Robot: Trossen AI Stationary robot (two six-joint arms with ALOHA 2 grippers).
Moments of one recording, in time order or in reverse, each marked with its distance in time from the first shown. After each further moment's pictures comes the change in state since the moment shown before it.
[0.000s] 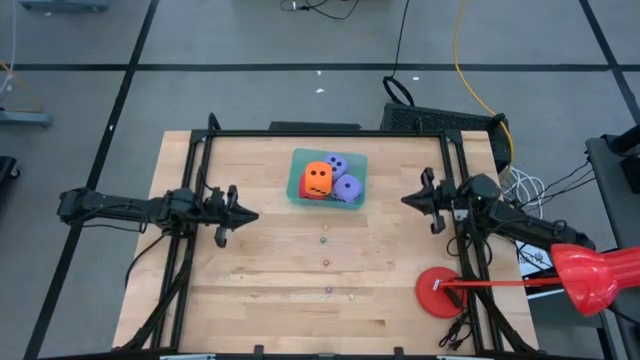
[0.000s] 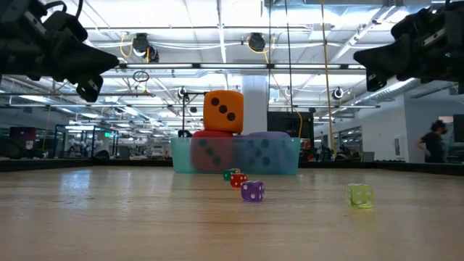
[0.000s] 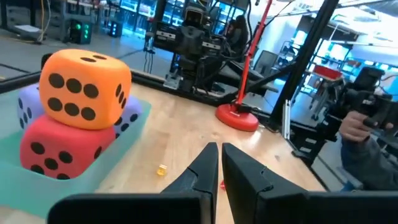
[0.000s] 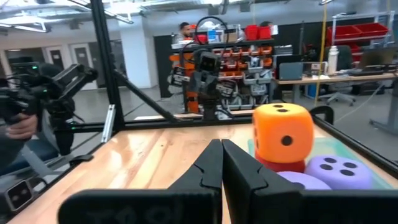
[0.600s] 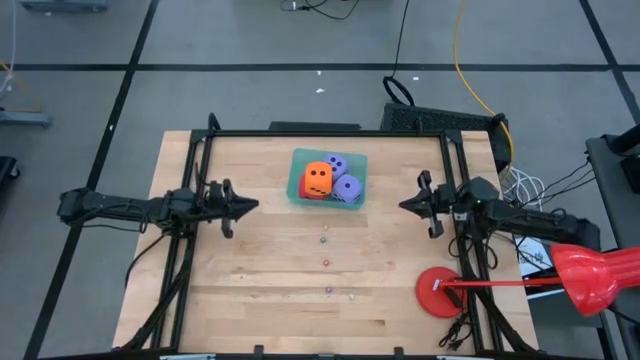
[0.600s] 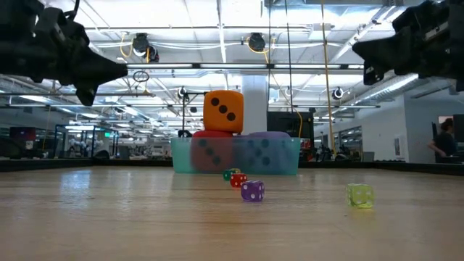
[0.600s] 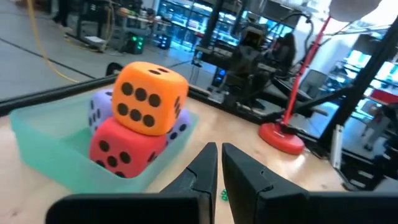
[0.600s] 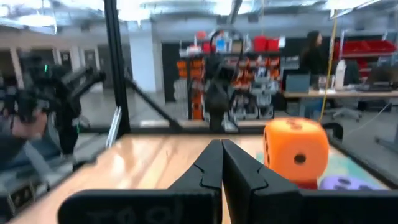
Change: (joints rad) left arm 0.000 0.000 0.000 -0.003 -0.217 -0.033; right arm 0.147 0.091 0.000 0.091 0.108 -0.067
